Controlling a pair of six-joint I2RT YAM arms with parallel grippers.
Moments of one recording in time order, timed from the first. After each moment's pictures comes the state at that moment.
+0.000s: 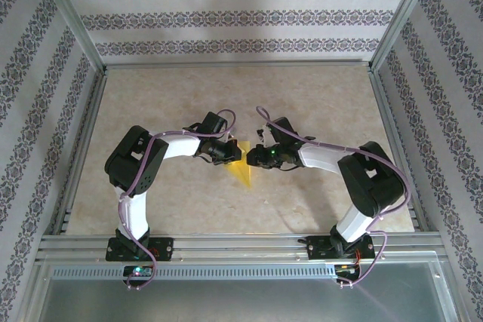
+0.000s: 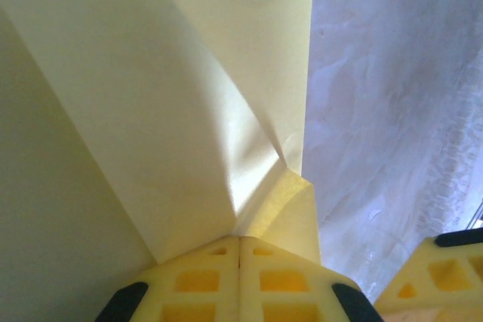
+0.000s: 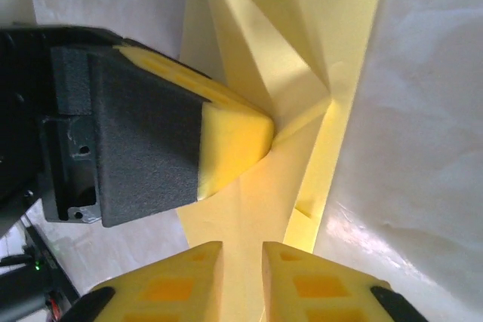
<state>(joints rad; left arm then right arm) -0.51 1.95 1.06 -0.16 0.57 -0.67 0.52 1.65 0.82 -0.14 -0.55 0.63</state>
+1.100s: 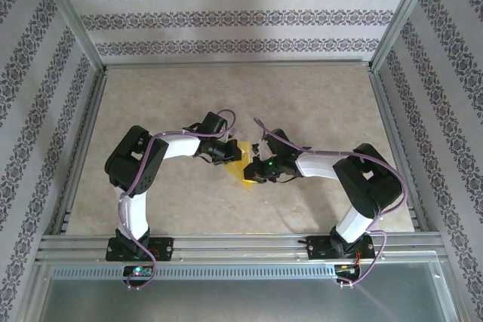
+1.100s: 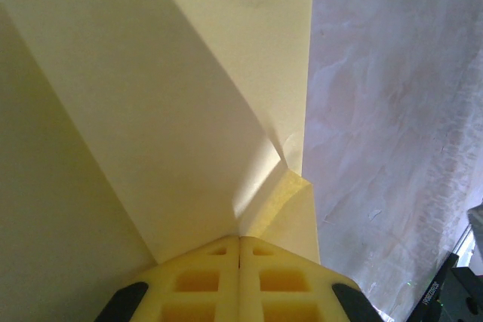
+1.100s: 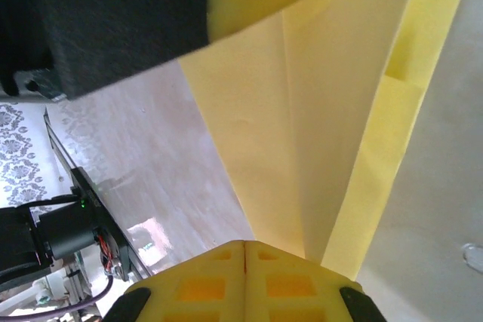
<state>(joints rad) -0.51 1.95 1.06 -0.16 0.57 -0.67 0.60 1.67 0.71 -0.04 -0.71 0.77</state>
